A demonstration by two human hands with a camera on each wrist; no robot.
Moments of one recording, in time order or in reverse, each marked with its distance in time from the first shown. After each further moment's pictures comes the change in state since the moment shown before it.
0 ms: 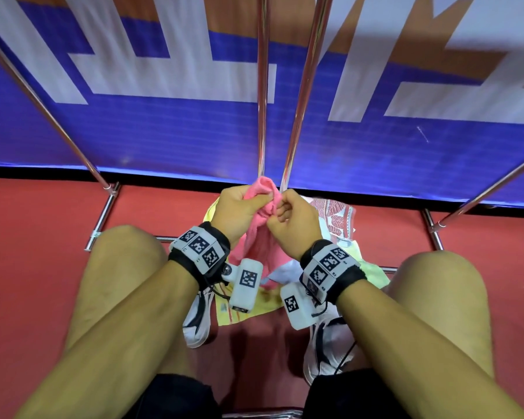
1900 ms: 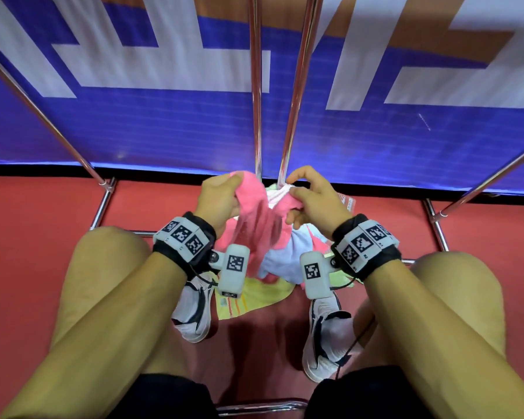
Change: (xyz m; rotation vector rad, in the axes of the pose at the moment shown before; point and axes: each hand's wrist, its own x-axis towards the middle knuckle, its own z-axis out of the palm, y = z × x) left_hand 0.023 -0.001 -0.013 -0.120 0.109 -0.189; right_hand 0.024 -0.012 -0.051 0.470 -0.270 0.299
